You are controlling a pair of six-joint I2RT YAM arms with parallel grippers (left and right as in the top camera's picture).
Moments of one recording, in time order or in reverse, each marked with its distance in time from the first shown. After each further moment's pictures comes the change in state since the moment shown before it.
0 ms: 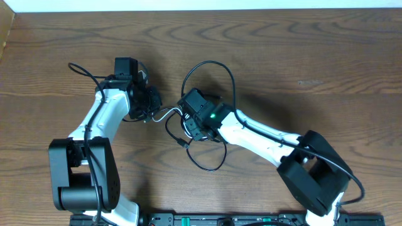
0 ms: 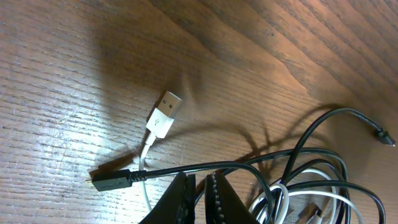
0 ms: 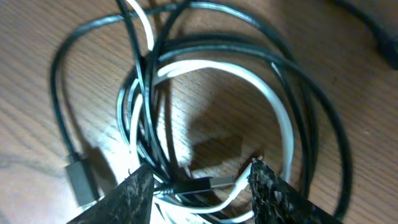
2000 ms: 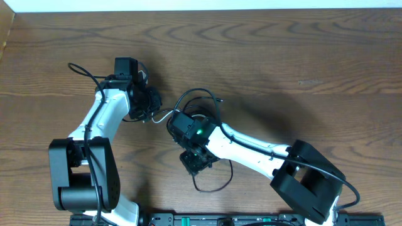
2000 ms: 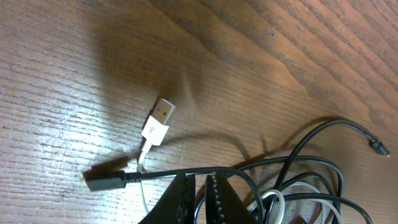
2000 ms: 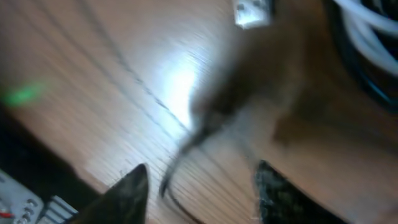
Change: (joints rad) left arm 0.000 0.000 0.000 0.000 0.000 0.000; right arm 0.130 0.001 0.012 -0.317 -0.318 0.018
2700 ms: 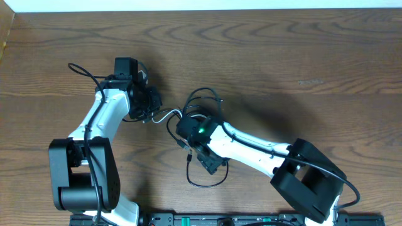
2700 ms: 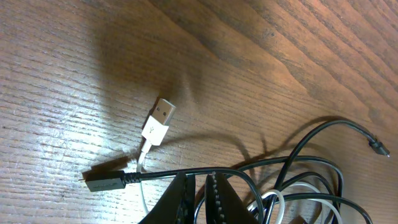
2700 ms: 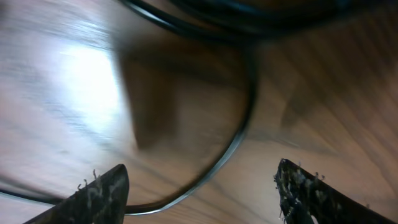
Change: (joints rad) left arm 0.000 0.000 0.000 0.000 0.000 0.000; right arm -0.023 0.000 -0.028 -0.180 0.354 -0.026
